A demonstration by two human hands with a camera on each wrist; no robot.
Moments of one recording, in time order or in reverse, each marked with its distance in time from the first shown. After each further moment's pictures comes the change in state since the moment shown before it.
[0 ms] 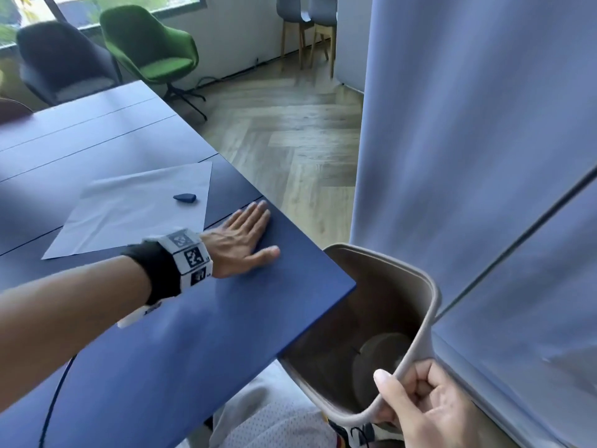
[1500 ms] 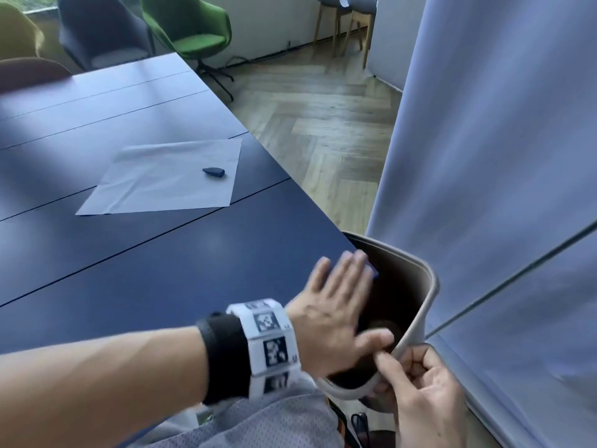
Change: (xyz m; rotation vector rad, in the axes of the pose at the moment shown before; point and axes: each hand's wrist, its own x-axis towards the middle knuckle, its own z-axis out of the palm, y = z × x) left_hand -0.043 0.141 0.051 -0.120 0.065 0.117; right_hand 0.006 0.008 0.014 0.081 -0.061 0.031
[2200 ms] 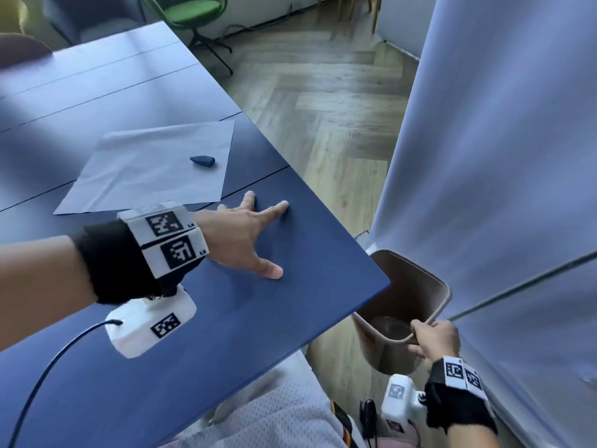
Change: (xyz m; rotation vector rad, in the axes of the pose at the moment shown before) left_hand 0.009 -0.130 -0.076 -0.012 -0.299 -0.437; right_hand 0.201 0.122 -0.023 -0.392 0.232 0.361
